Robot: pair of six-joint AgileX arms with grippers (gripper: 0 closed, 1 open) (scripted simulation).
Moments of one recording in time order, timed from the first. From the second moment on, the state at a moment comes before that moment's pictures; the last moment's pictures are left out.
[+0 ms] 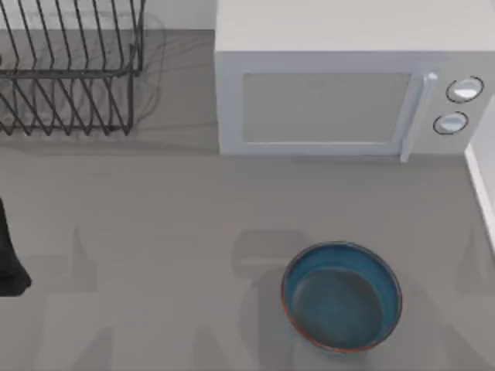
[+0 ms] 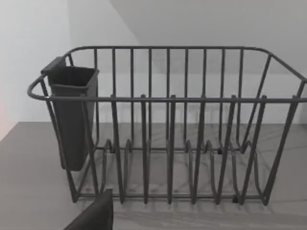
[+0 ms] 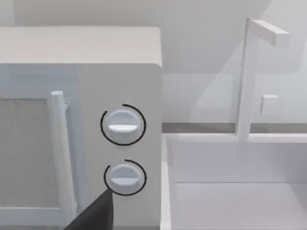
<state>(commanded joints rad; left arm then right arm) 0.00 0.00 0.00 0.00 0.00 0.00 0.00 0.00 0.00 0.00 0.00 0.00</state>
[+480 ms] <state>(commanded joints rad) 0.00 0.00 0.00 0.00 0.00 0.00 0.10 0.22 0.21 -0.19 -0.01 0.10</state>
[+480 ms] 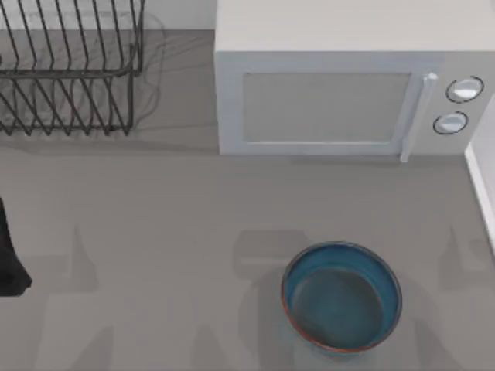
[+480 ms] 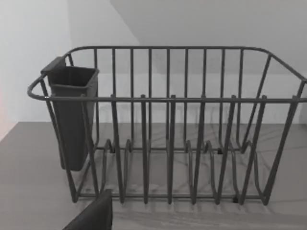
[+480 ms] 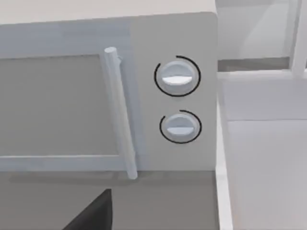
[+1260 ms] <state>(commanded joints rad) 0.00 0.00 0.00 0.00 0.00 0.00 0.49 1.38 1.04 -1.00 0.00 0.50</state>
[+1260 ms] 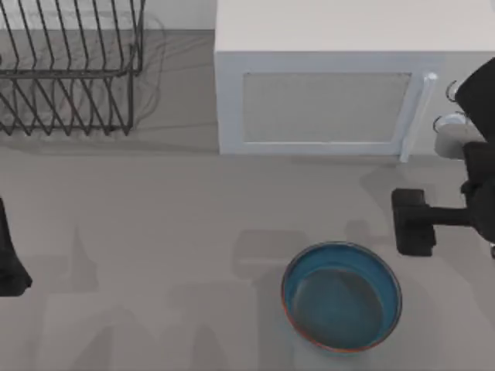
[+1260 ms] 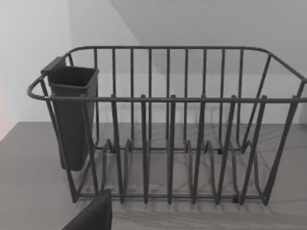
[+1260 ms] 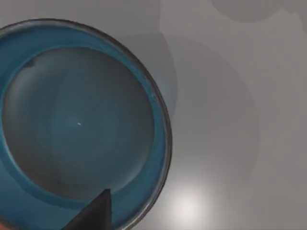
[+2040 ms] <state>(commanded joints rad) 0.00 0.00 0.00 0.00 0.00 0.00 0.59 1.64 1.24 -1.17 0.00 0.60</state>
